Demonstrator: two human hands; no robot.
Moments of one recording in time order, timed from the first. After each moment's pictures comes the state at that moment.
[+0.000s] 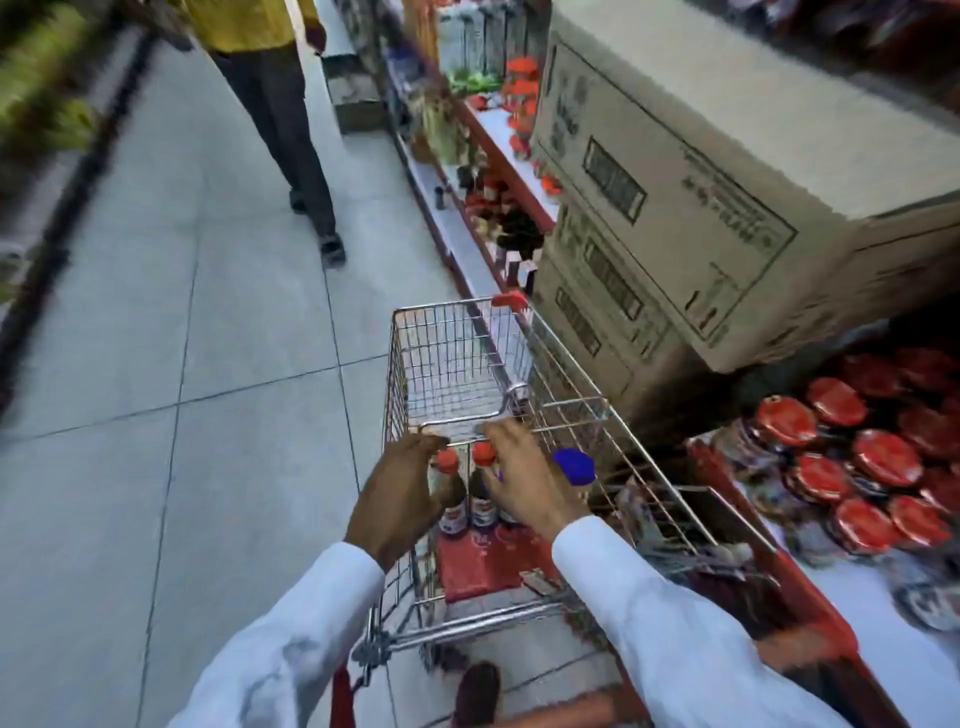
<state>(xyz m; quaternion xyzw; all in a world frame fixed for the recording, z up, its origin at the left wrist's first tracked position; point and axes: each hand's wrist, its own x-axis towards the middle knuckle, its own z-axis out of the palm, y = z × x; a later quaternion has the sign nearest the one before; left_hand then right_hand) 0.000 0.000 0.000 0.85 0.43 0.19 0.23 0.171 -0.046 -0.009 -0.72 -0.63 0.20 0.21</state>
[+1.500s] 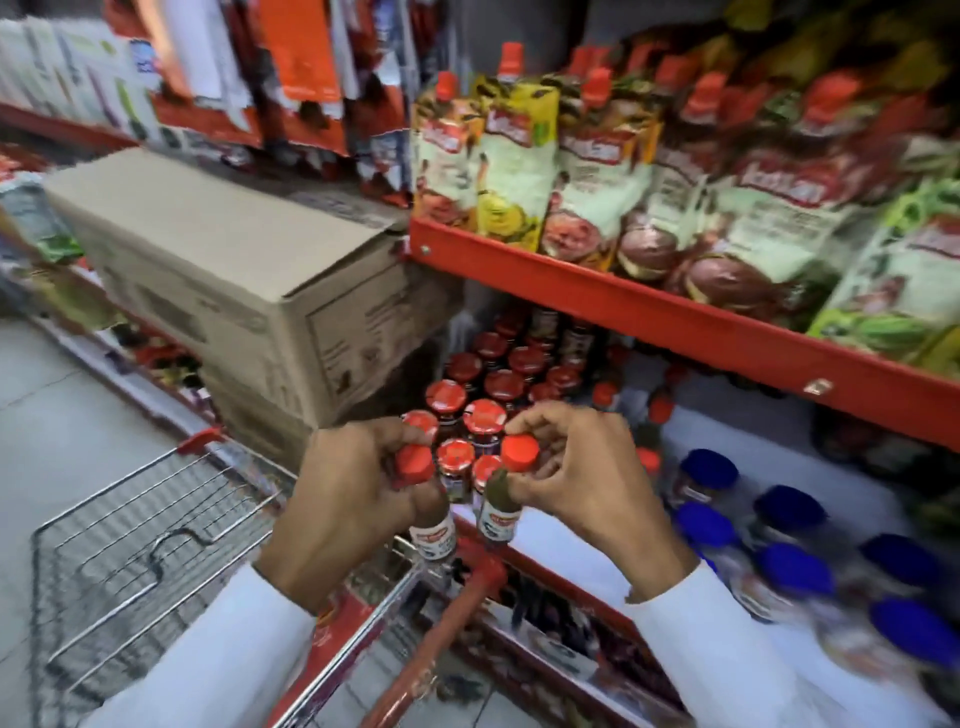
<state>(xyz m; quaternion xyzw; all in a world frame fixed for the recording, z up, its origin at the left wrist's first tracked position) 0.231 -0.167 0.196 0.91 0.16 0.17 0.34 0.342 -0.352 0.193 -0.86 -0.30 0.01 0.42</state>
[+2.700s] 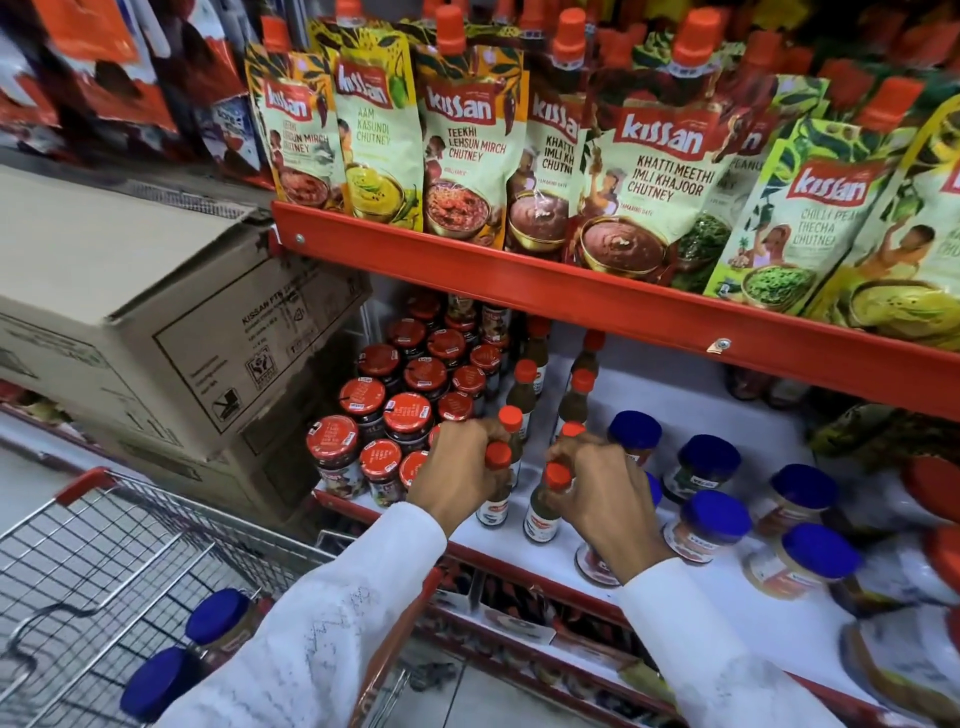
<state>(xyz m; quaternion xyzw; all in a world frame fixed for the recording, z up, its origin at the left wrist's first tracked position) 0.378 -0.251 0.100 0.93 0.02 0.02 0.36 0.390 -0.426 0.106 -0.97 -0.15 -0.02 0.21</state>
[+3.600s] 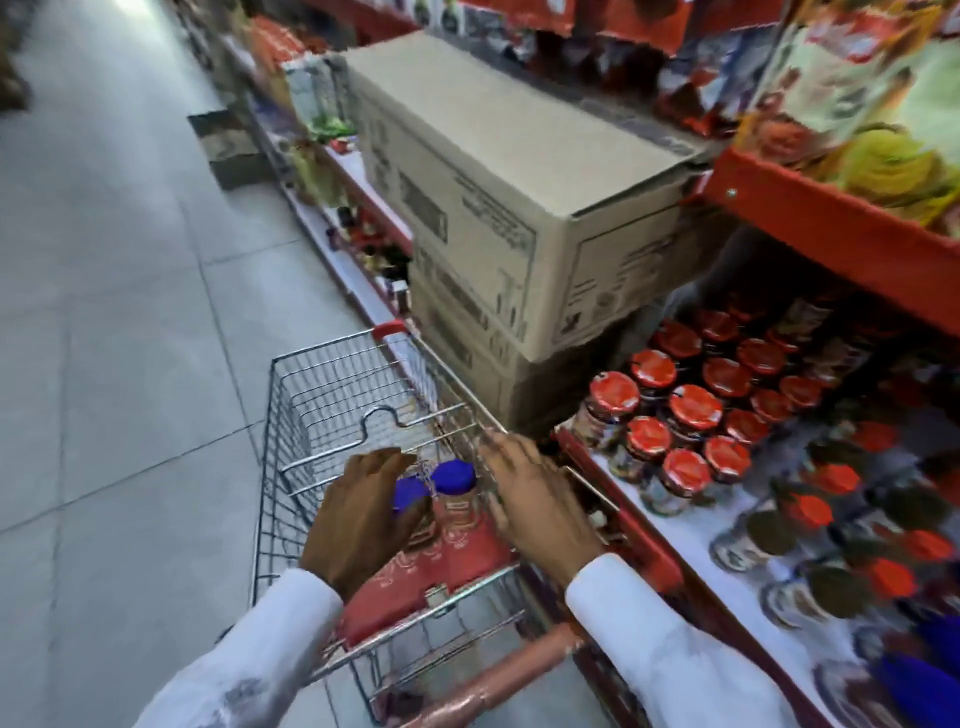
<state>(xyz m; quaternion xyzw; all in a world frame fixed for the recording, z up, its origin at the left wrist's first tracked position) 0.093 -0.052 0.034 0.91 0.35 0.10 0.18 0.274 -0.170 0.032 -0.78 -0.61 0.03 0.15</state>
